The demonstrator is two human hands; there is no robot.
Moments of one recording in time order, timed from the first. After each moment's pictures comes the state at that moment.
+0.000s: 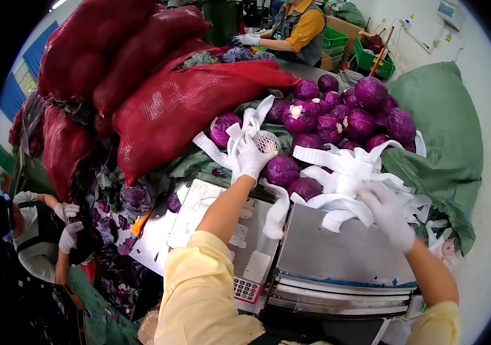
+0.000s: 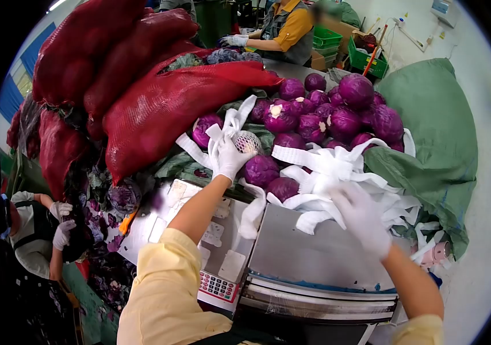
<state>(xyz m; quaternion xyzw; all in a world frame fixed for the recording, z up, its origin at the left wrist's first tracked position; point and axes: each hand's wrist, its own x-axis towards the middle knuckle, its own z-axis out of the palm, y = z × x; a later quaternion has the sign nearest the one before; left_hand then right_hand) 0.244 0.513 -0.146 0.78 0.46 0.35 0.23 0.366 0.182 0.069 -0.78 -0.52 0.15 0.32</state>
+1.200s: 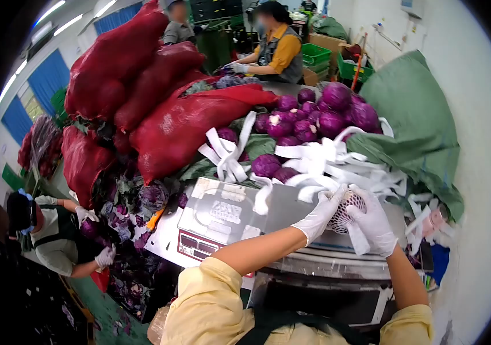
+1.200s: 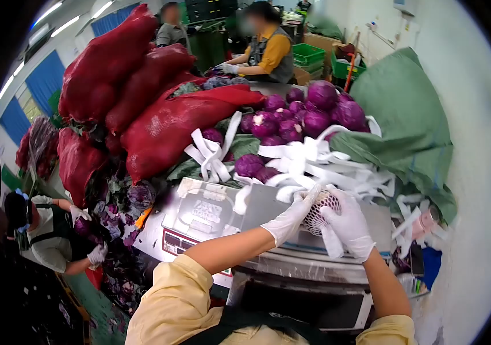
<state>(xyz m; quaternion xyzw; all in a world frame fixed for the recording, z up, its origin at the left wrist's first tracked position) 0.240 0.174 0.048 0.48 0.36 0.04 0.80 0.332 0.045 0.061 -0.77 -0.42 0.14 0.45</state>
